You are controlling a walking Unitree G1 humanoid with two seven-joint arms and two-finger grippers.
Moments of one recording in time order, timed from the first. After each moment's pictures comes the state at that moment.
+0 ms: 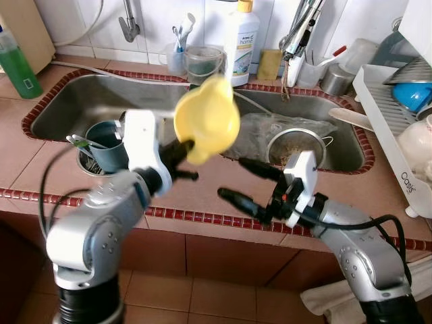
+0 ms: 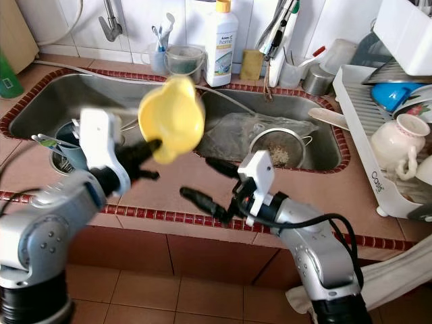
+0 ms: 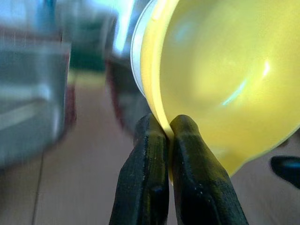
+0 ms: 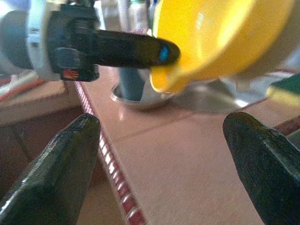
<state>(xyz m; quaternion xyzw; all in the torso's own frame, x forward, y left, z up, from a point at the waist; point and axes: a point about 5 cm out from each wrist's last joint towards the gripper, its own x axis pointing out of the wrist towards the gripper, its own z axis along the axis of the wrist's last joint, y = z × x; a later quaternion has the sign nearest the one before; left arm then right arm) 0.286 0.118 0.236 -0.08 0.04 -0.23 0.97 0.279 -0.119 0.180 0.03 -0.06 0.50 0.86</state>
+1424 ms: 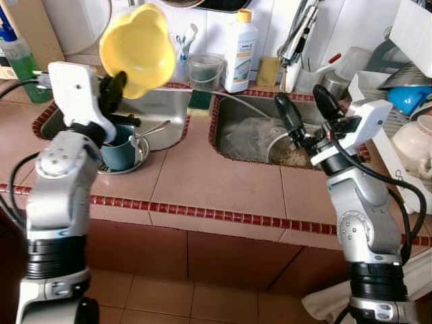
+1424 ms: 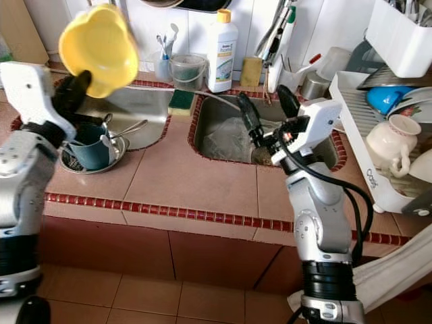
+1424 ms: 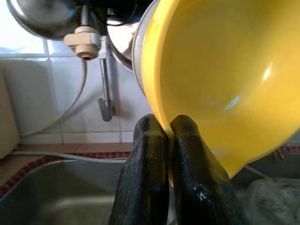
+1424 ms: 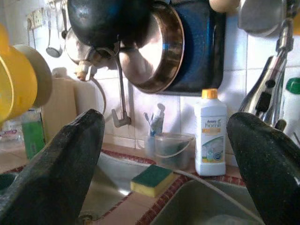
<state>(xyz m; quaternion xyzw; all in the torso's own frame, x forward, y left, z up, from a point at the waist) 0.335 0.203 0.264 0.03 -0.15 -0.08 0.98 0.319 -0.157 0.228 0.08 -0.22 0.23 0.94</state>
